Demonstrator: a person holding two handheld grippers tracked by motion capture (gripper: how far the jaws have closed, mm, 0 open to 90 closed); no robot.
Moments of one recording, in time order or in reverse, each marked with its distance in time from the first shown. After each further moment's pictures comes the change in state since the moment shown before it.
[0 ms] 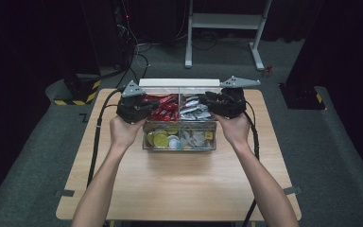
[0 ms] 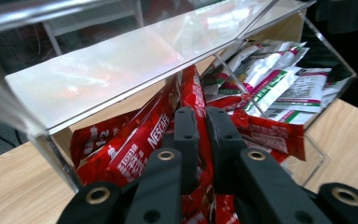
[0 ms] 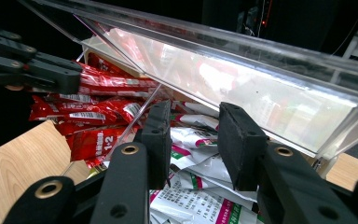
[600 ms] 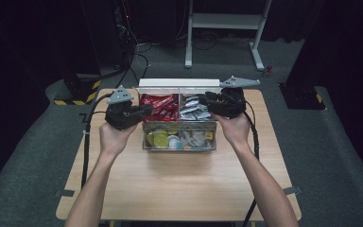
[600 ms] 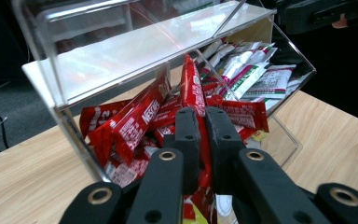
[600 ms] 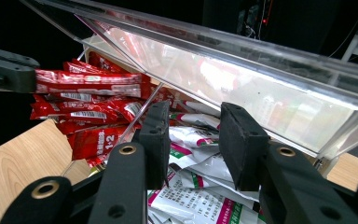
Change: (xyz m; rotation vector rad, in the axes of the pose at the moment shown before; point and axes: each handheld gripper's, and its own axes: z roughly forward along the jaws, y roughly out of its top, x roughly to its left) left arm -0.001 -0.011 -0.033 -0.036 -0.040 0.006; right arm 0.001 0.001 0.000 0.006 0.001 0.002
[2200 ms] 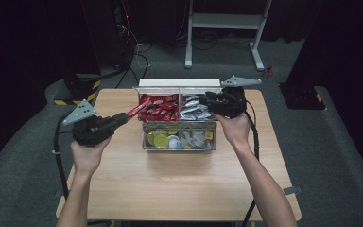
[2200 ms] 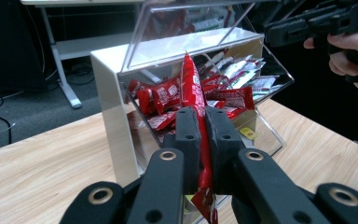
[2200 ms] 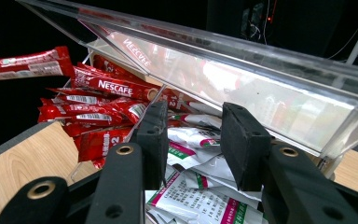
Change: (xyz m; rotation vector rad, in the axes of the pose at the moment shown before) left arm 0.009 -0.038 -0.074 -0.138 0.016 -0.075; right arm -0.002 0.001 -0.001 -0.002 0.022 0.025
